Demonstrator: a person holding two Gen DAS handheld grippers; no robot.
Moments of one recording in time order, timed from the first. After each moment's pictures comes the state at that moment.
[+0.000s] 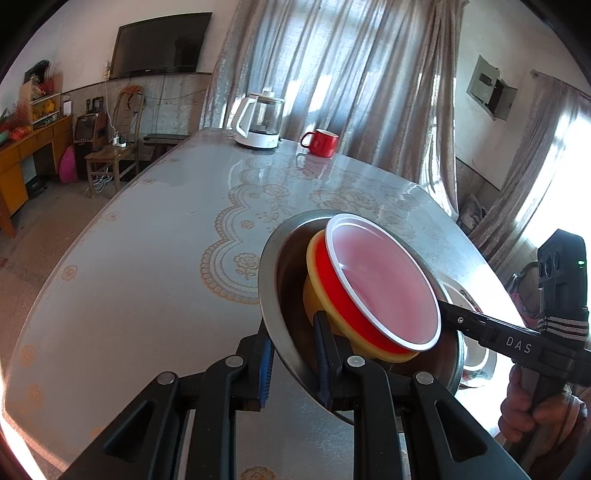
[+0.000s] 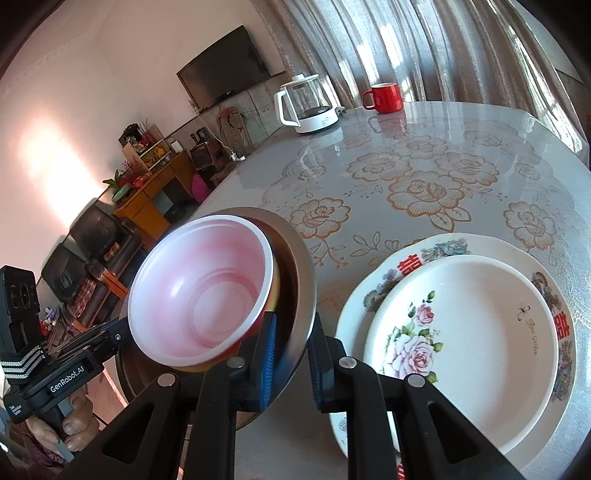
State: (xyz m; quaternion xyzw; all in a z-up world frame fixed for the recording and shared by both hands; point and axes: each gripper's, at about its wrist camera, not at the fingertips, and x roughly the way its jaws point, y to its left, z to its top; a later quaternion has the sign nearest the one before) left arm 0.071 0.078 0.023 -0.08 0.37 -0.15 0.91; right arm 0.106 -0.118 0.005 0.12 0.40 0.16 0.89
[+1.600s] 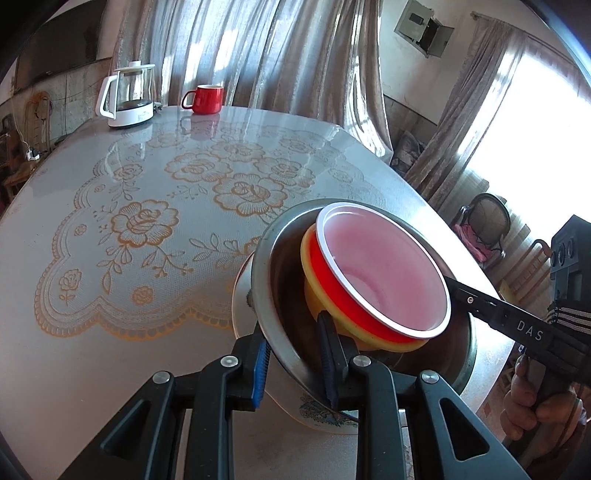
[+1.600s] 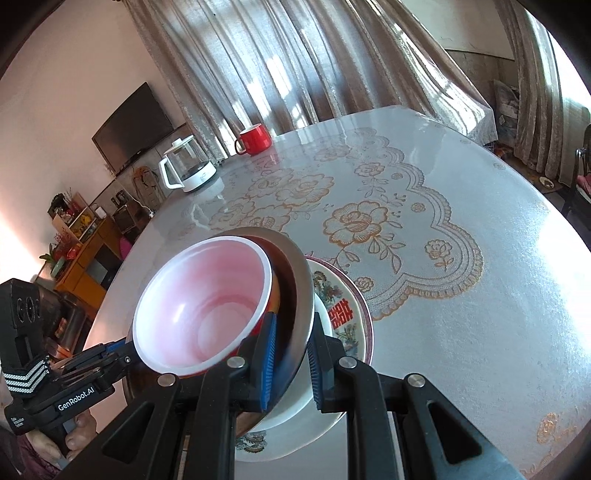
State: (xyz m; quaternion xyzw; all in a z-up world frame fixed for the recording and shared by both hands) left arm 0.105 -0.078 0.013 -0.02 0.42 -0.29 0.86; right arm 0.059 -0.258 0.015 0.19 0.37 -0.01 0.91
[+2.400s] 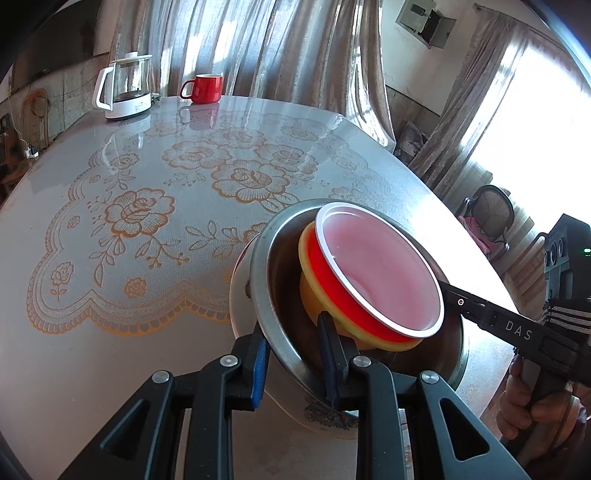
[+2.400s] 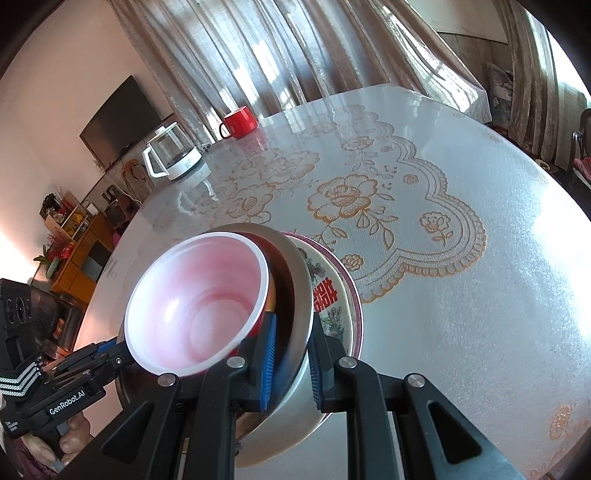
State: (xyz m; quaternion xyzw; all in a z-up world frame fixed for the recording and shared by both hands) left arm 0.111 -0.082 -0.001 -0.01 0.44 -0.29 0.85; right arm 0.067 -0.266 -0.009 0.21 0.39 -0.02 0.89
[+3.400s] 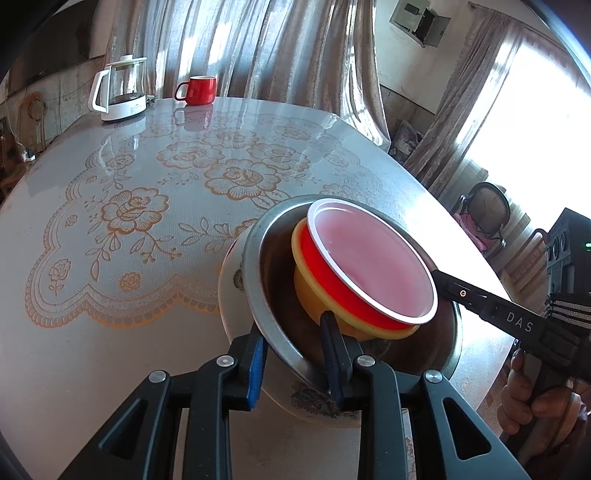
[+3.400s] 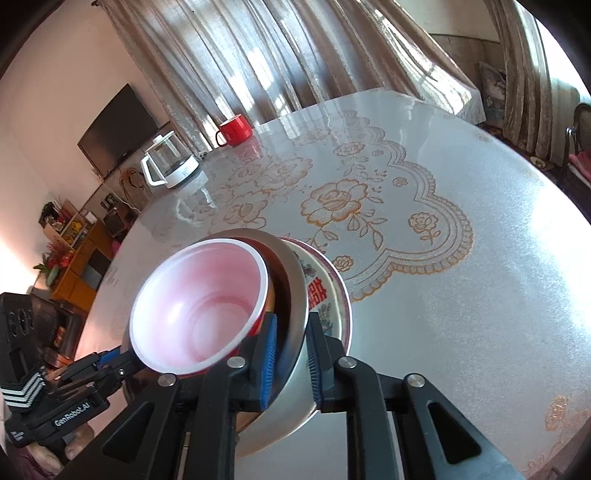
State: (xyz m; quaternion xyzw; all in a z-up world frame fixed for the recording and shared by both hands) left arm 0.100 -0.085 -0.001 0.00 0.43 -0.30 0.85; right arm 0.052 -0.266 -0.003 0.20 0.38 -0.04 0.90
